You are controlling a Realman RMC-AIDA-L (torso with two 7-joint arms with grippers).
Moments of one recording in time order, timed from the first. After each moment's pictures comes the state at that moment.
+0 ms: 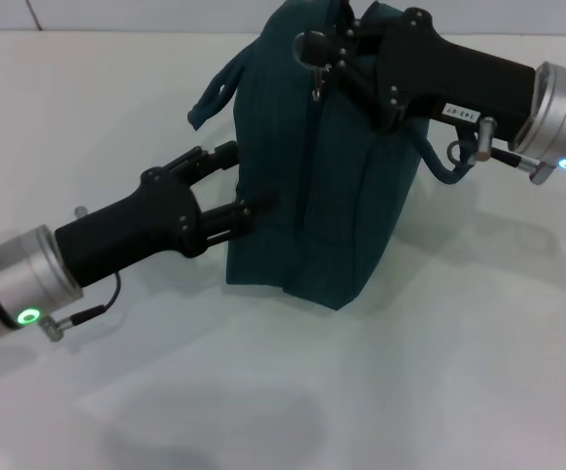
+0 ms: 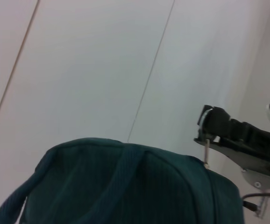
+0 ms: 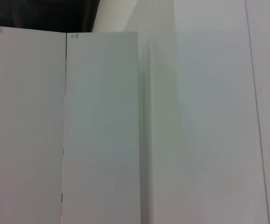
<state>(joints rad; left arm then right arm) -0.42 -2.09 0.69 0.32 1.60 1.64 -1.07 0.74 2.03 -1.49 -0.44 -0.86 -1.41 0.96</state>
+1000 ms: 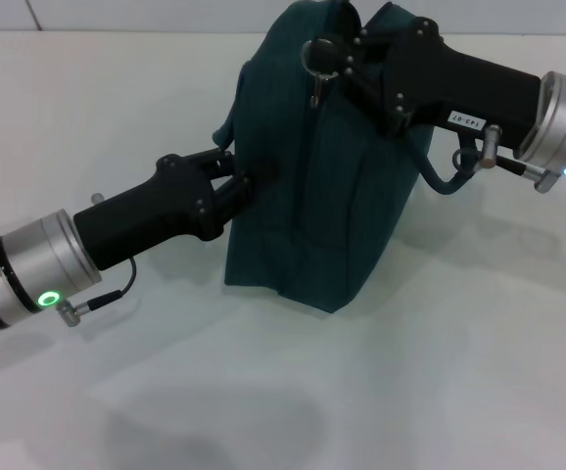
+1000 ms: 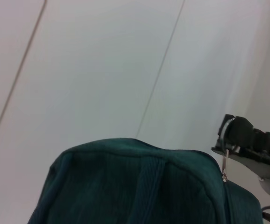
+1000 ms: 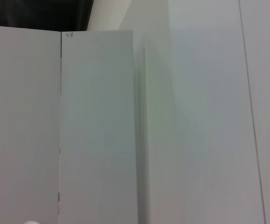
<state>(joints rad) -0.47 -2.09 0.70 0.28 1.59 1.59 -1.07 0.72 2.03 -1.49 -0.44 -0.86 -1.41 0.97</state>
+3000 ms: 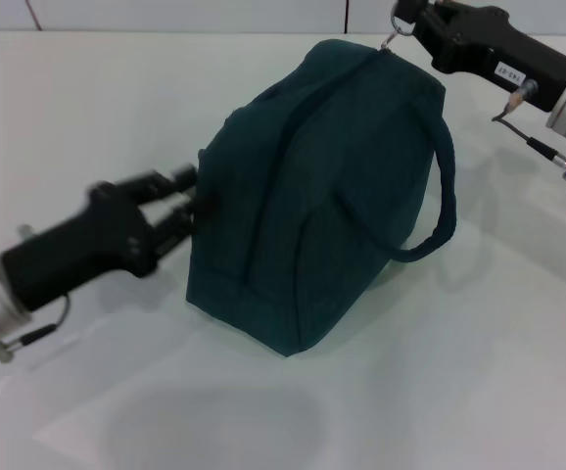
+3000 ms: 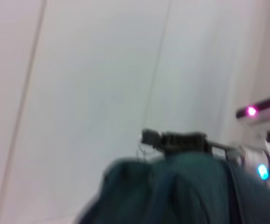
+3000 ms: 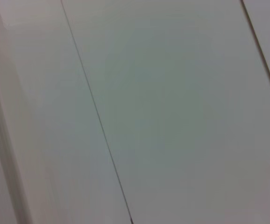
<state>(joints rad) -0.33 -2.08 0.68 0.38 1.60 1.68 -0.99 0.68 2.03 -1.48 -0.42 -0.68 -1.11 1.11</state>
